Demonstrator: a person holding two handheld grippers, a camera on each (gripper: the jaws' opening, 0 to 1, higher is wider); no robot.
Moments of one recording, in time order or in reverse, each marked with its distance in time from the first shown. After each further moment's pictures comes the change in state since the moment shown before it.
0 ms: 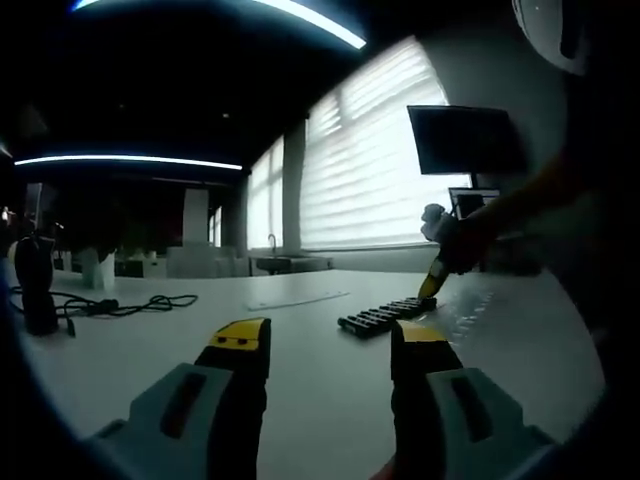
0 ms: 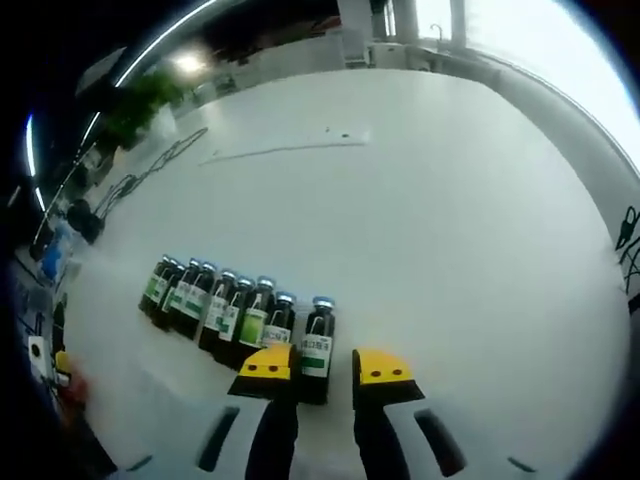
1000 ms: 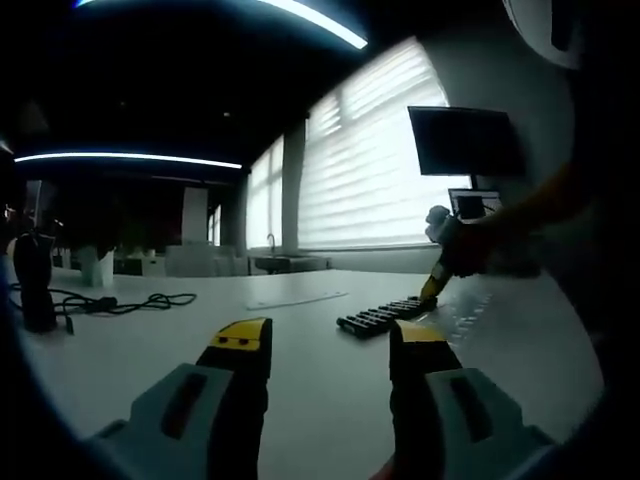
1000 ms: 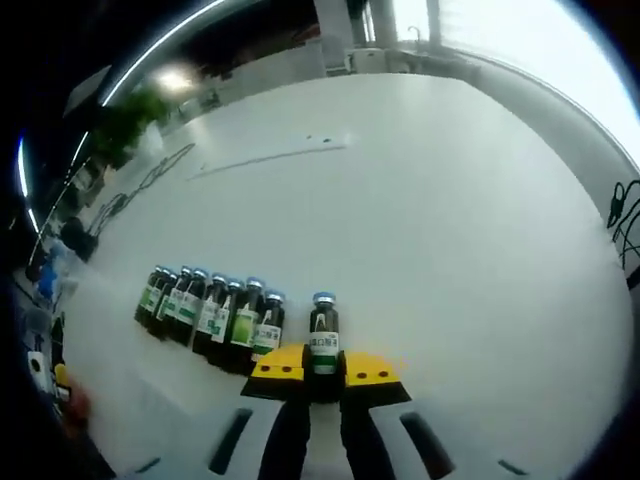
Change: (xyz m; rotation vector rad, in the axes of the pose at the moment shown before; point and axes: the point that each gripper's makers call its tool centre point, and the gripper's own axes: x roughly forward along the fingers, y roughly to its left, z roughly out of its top) left arm 0.000 -0.003 0.001 -0.009 -0.001 -0.005; right arm -0.003 -0.009 0.001 0.070 -0.059 -0.028
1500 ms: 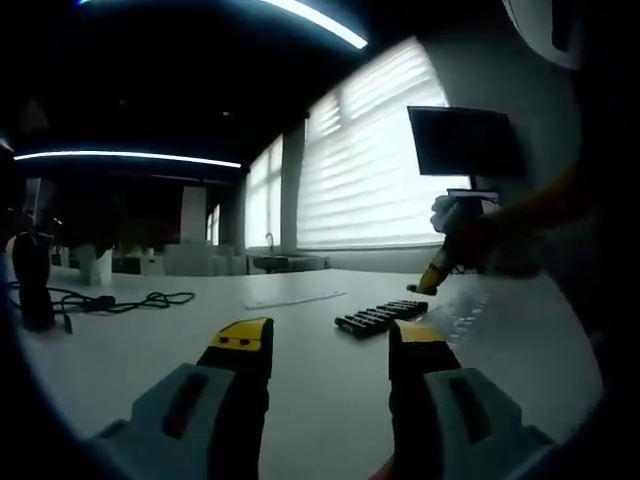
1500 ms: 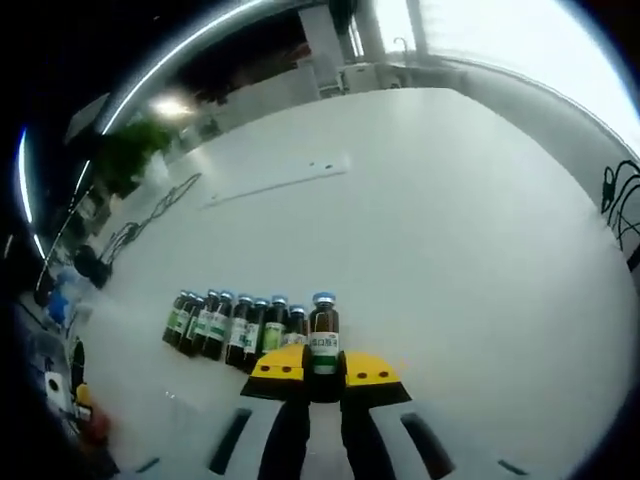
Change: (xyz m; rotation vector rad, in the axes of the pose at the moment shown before) left arm 0.000 -0.001 -0.001 -0.006 0.002 -0.006; right arm -0.026 0.014 0.008 0.077 -0.092 0.044
